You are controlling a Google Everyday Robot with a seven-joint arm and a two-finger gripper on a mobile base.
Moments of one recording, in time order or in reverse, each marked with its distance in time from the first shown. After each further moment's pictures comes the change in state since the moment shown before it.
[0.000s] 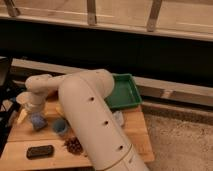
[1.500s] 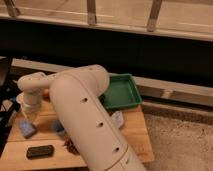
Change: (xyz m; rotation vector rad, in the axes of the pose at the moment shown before) arm 0.003 0.018 -0.014 0.079 0.007 -0.025
